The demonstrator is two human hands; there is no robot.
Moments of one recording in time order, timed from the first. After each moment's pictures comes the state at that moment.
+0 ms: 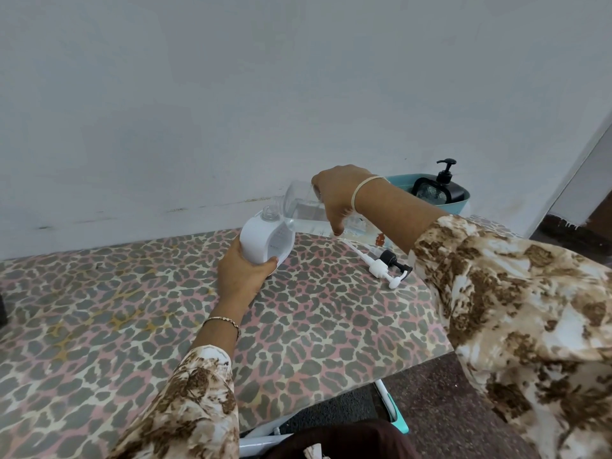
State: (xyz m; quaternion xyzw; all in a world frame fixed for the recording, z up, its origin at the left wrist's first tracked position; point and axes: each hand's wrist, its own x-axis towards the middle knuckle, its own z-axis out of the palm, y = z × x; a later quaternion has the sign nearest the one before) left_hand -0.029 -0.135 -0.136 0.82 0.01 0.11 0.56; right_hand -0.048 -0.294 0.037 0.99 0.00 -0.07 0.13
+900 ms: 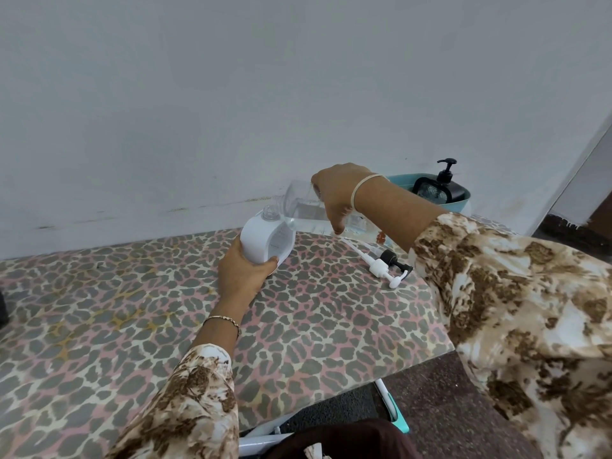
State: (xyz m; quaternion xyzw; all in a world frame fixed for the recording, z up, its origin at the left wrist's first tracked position) left_hand -0.031 -0.136 -0.134 0.83 0.01 0.11 0.55; right_hand -0.048 -0.293 0.039 0.99 0.00 -0.07 0.14
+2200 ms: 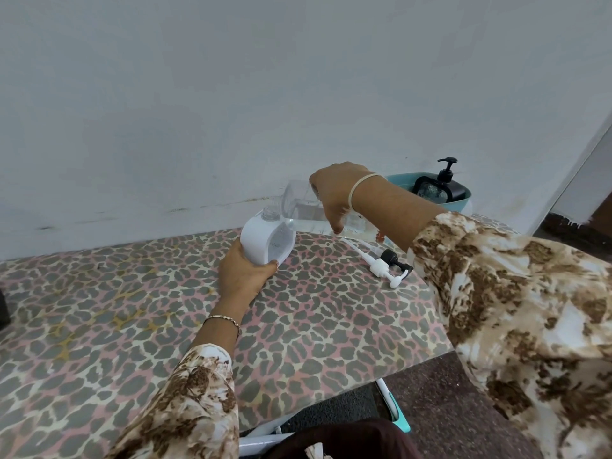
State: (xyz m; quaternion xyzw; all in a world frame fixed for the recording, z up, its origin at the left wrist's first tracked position) left_hand -0.032 -0.136 -0.132 0.84 0.02 0.09 0.54; right_hand -0.049 -0.290 0.040 0.99 0.00 -0.07 0.15
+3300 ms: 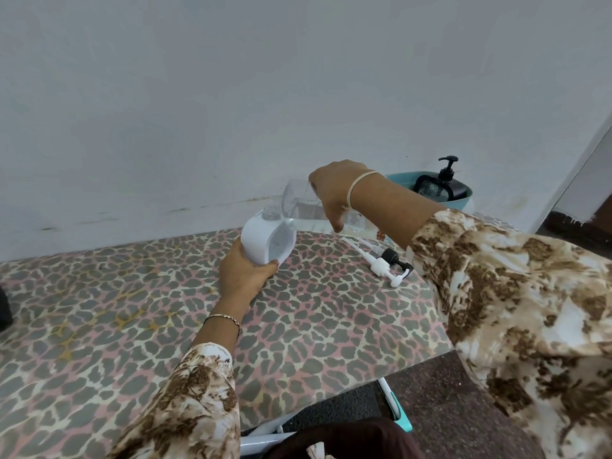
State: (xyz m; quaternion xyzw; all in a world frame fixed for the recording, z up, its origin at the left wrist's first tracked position) left_hand -0.027 -0.135 -0.135 0.84 0.03 0.08 0.53; right_hand -0.047 -0.289 0.042 0.98 -0.01 -0.08 0.16
